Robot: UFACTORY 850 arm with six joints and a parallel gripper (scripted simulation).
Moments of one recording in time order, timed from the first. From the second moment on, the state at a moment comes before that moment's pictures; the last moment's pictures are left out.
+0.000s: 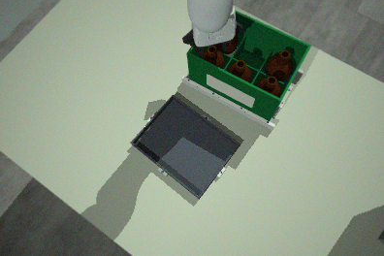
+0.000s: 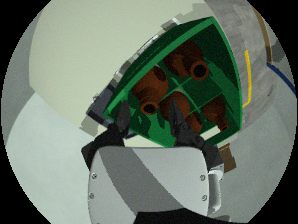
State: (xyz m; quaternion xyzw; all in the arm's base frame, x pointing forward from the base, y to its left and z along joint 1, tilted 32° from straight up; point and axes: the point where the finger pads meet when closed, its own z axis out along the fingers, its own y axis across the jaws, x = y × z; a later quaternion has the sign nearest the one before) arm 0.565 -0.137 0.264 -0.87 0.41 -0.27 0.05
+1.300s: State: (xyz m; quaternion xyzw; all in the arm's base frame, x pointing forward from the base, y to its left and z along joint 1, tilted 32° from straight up) arm 0.575 -0.139 0.248 -0.87 0.41 -0.27 0.05
